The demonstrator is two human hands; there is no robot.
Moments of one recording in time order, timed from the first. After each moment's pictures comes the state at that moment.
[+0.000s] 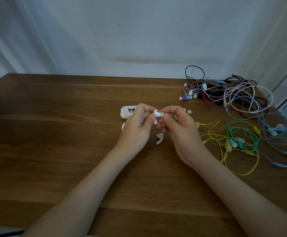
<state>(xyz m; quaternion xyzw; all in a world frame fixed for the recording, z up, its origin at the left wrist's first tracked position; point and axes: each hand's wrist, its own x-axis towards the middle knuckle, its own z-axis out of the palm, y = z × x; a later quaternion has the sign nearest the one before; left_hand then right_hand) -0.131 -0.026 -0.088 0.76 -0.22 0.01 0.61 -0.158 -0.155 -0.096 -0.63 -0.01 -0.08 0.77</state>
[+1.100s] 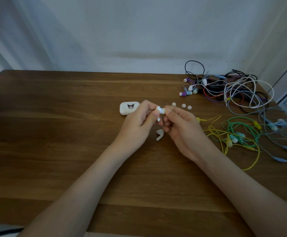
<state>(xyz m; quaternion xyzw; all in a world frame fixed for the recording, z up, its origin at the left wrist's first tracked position) -0.135 -0.022 -0.082 0.77 -0.26 -0.02 0.59 -0.160 -0.161 -0.091 -0.57 0.02 0.01 0.82</state>
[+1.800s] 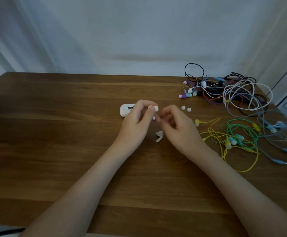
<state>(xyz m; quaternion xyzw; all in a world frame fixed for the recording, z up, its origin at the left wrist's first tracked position) -0.127 -0.026 -0.087 0.76 -0.20 0.00 0.62 -0.157 -0.166 -0.093 -0.89 -0.05 -0.11 0.44</state>
